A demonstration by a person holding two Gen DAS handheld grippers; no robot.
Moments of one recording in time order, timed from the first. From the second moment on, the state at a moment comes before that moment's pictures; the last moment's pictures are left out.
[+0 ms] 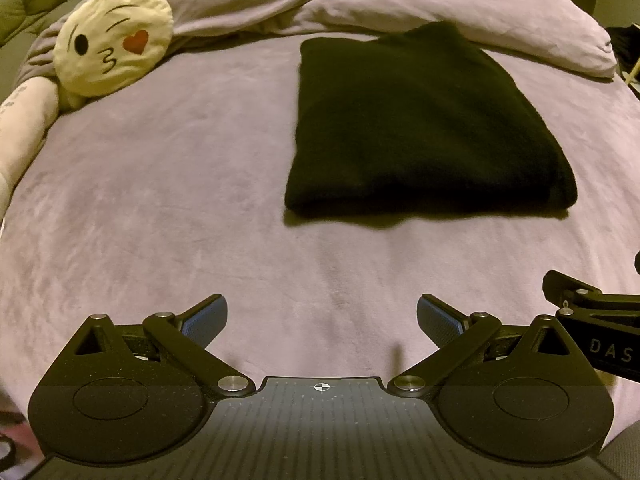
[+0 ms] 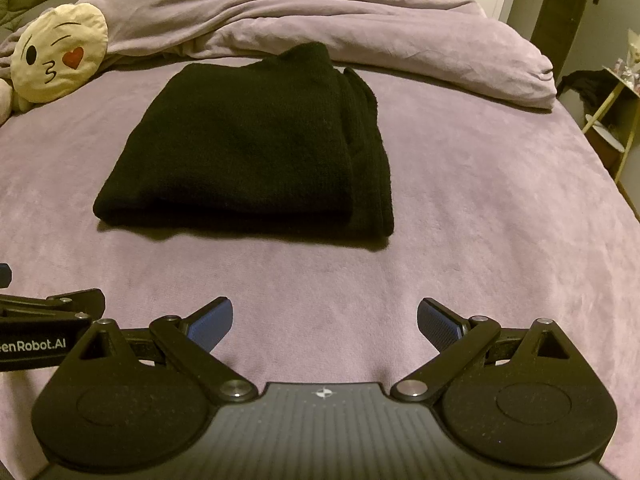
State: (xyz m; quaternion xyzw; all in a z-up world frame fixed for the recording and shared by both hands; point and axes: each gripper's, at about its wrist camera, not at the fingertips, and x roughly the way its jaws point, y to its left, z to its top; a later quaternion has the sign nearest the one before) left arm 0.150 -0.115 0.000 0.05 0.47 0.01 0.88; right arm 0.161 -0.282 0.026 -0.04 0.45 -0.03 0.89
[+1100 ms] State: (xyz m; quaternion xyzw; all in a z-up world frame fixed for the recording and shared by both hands) left arm 0.158 -0.113 -0.007 0.05 0.48 0.01 0.88; right arm 0.164 -0.281 0.023 -0.03 0.46 -0.03 0.89
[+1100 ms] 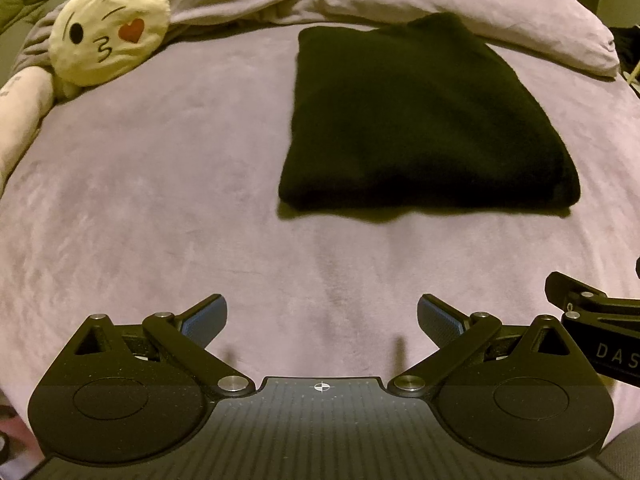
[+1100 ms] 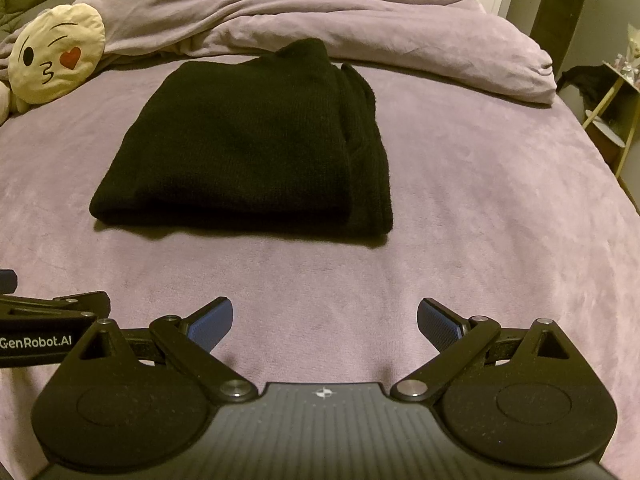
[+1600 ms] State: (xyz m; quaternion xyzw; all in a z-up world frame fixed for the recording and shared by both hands) left arm 0.157 -0.116 -0.003 0.04 0.47 0.00 0.88; right arm 0.164 -0.282 0.023 -0.03 0.46 -0.03 0.89
